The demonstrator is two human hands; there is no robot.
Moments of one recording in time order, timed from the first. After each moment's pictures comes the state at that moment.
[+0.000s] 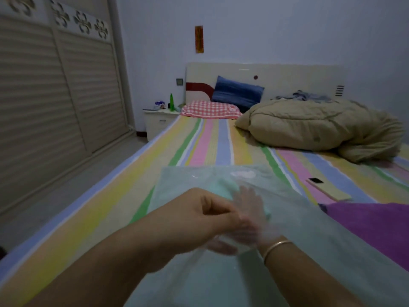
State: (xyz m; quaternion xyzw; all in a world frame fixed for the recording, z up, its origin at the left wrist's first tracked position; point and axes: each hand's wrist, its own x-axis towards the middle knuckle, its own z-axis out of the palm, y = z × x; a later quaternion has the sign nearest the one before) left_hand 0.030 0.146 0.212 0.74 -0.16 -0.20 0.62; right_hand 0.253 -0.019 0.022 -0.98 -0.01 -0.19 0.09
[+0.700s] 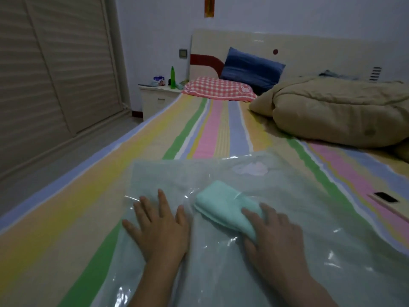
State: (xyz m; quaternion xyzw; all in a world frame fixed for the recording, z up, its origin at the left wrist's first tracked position) left_hand 0.338 0.206 -0.053 0.95 0.26 0.09 0.17; right_hand 0.307 -0.001 -0.015 -0.99 -0.05 -0.14 0.03
